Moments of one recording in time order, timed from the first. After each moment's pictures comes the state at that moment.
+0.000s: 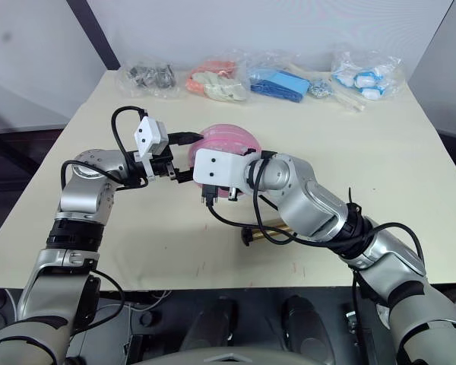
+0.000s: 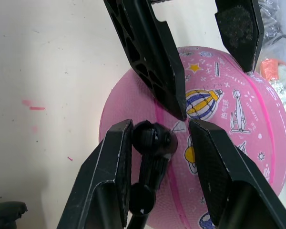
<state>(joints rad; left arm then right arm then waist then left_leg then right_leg) -0.66 0.61 -0.01 0.33 -0.24 0.11 -1.15 -0.91 -0.36 0.70 -0.29 -0.17 0.85 0.73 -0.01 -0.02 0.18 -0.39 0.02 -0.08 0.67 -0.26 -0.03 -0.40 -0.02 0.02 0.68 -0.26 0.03</state>
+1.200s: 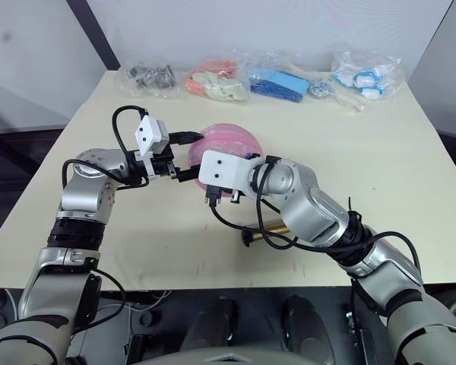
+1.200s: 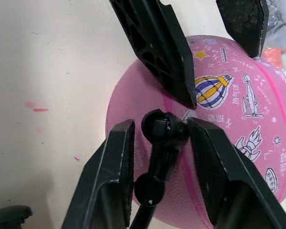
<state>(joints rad) -0.66 0.61 -0.01 0.35 -0.24 0.12 -1.14 -0.84 -0.34 0.66 -0.30 -0.20 0.85 0.73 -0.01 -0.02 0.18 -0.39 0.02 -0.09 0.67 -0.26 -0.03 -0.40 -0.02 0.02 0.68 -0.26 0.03</state>
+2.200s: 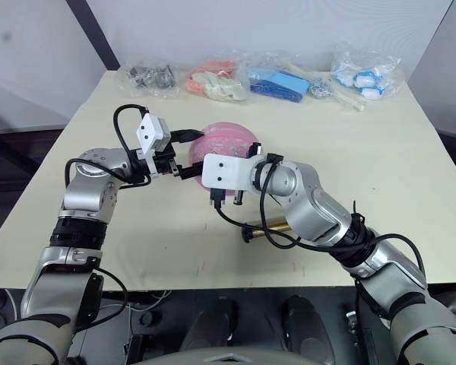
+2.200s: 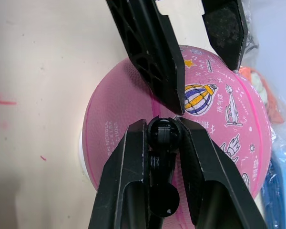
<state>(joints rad) -0.67 0.59 -0.01 0.34 -0.23 0.13 -1.10 -0.82 -0.37 0.66 -0.27 -0.30 0.66 0.73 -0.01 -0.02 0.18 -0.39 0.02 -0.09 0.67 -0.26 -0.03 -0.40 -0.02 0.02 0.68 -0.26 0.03</state>
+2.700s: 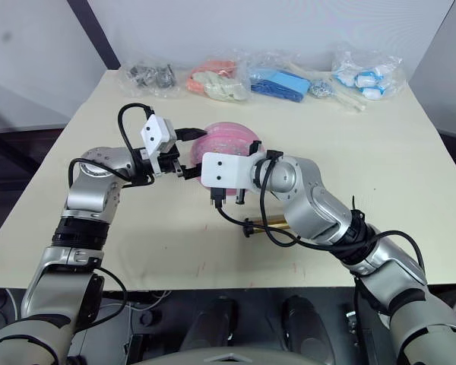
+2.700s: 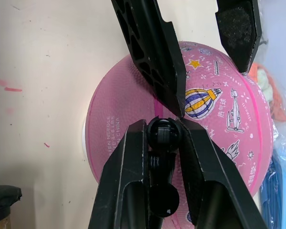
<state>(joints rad) -0.67 0.59 -0.05 0.33 -0.20 0.08 -1.07 -0.85 -0.35 0.66 -0.30 -0.34 0.74 0.81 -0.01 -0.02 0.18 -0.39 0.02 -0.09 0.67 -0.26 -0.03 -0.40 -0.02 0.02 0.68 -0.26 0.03</state>
